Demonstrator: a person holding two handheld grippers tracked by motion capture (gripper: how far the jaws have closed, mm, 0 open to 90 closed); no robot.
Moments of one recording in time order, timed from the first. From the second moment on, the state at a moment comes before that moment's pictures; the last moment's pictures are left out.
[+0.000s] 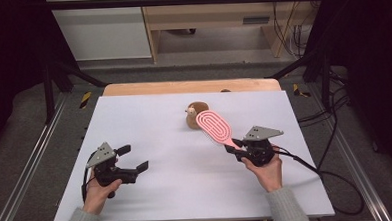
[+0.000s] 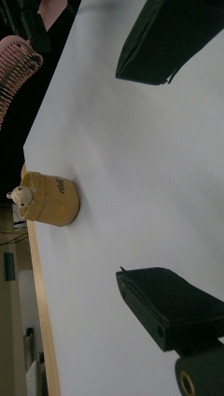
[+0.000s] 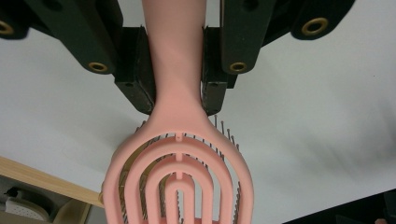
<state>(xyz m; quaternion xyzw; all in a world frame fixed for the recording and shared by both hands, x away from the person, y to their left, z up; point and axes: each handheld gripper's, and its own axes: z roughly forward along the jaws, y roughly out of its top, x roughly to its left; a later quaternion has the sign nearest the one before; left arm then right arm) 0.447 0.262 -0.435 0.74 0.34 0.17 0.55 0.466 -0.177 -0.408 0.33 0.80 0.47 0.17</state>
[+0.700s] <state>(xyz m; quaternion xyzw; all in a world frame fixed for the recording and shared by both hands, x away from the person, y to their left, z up) 0.446 0.243 -0.427 0.74 0.34 0.15 0.56 0.464 -0.174 -0.409 0.33 0.80 0.48 0.17</state>
